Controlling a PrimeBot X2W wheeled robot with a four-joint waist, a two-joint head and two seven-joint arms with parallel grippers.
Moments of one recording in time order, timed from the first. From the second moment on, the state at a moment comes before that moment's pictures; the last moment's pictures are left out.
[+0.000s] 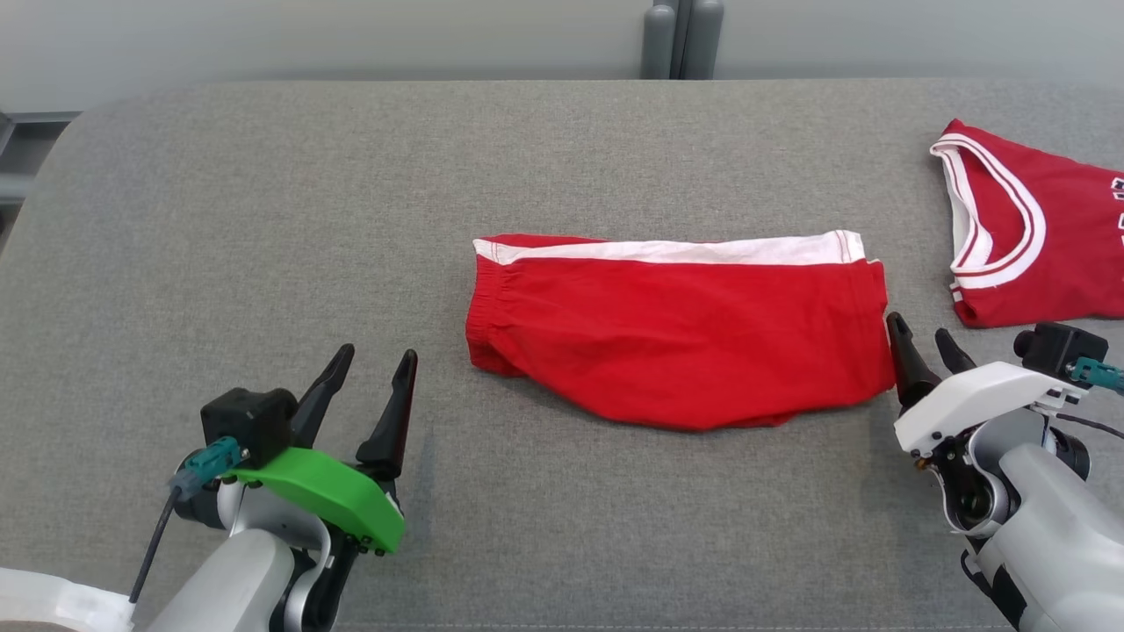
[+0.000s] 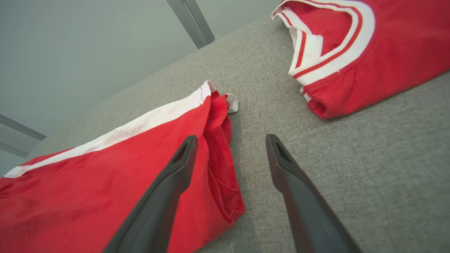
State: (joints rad) left arm -0.28 0.29 -0.62 0.21 -0.77 0.10 -0.22; right arm -0.38 -0.29 0.46 0.72 0.94 0.00 -0.23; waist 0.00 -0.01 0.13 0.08
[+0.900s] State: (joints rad) left arm -0.28 0.30 -0.61 0.18 -0.76 0.11 -0.20; right arm -0.44 -0.24 0.45 0.84 1.01 0.07 -0.15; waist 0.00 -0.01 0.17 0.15
